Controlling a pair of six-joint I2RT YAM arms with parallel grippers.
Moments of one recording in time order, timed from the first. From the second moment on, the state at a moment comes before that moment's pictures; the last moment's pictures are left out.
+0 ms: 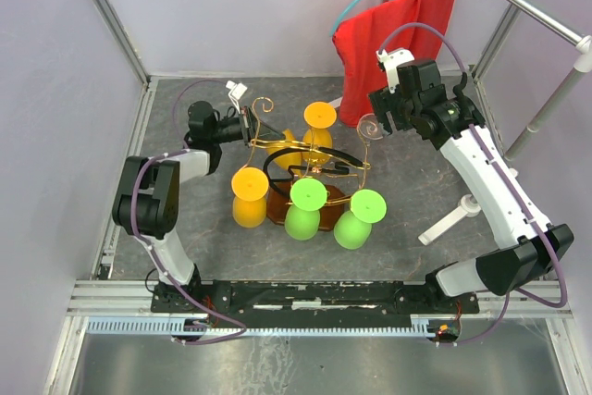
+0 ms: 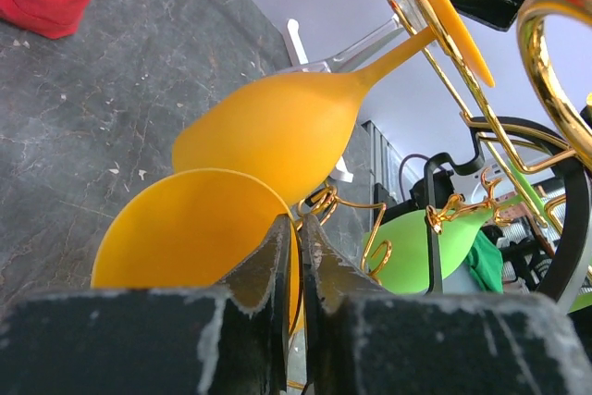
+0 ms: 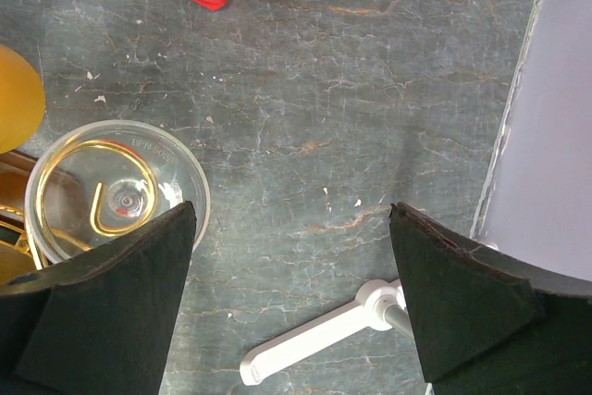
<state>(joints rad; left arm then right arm) -0.16 1.80 0.94 0.90 1.18 -0.81 0.40 1.42 1.60 -0.88 0.29 -0.13</state>
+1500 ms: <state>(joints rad) 0.11 1.76 0.89 0.94 1.21 -0.84 0.40 1.42 1.60 -0.88 0.30 -0.13</state>
